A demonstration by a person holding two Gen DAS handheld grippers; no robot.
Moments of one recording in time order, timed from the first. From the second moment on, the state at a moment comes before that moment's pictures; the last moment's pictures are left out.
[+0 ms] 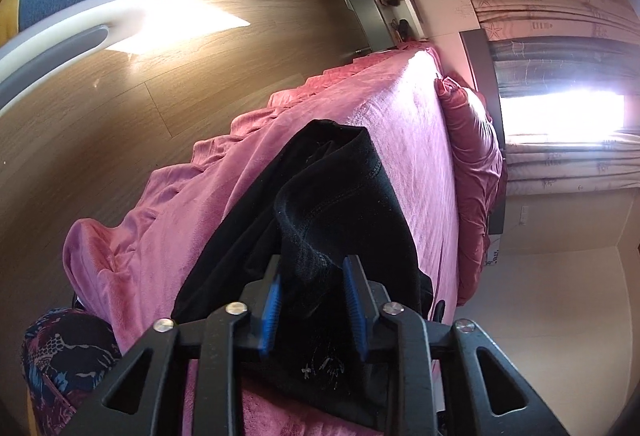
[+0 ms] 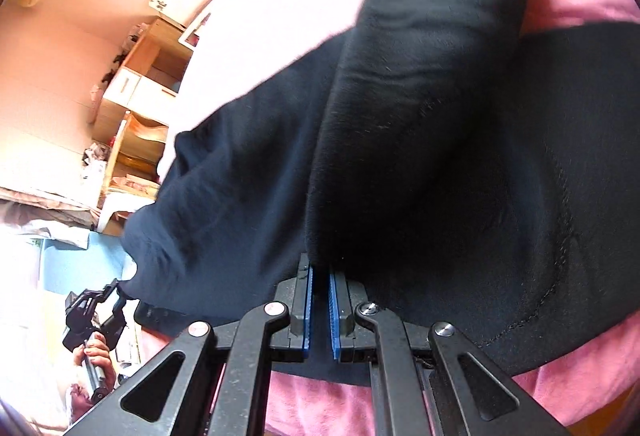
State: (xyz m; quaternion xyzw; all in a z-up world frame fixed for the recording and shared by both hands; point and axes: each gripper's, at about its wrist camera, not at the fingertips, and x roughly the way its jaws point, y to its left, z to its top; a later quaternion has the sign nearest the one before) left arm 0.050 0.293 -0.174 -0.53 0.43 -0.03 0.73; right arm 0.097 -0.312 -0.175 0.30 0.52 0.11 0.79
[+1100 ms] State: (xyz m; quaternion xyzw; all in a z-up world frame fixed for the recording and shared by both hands) left arm 0.004 0.321 -0.169 -0.45 0.47 0.06 0.75; right arm 0.068 -0.313 -0.212 0.27 0.56 0.11 0.78
